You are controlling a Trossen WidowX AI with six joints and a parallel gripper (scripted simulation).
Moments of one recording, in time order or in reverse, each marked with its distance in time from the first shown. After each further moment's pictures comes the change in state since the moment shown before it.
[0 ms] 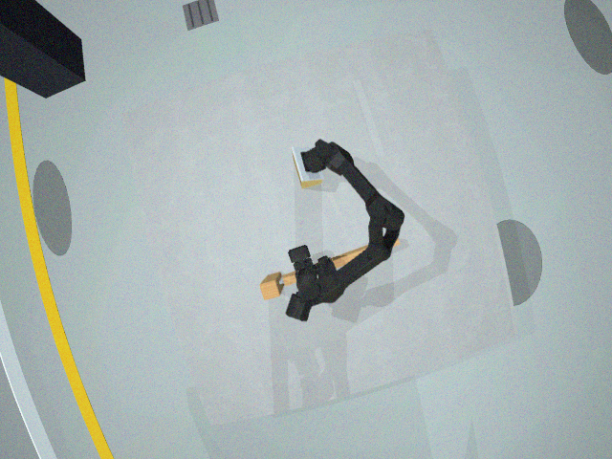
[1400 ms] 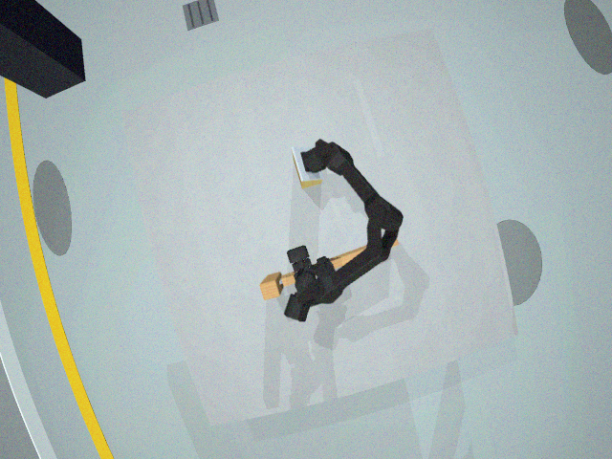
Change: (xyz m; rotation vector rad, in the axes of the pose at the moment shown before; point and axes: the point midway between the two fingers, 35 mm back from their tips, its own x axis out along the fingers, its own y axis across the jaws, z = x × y) arm 0.000 0.000 -0.004 -0.001 0.000 -0.001
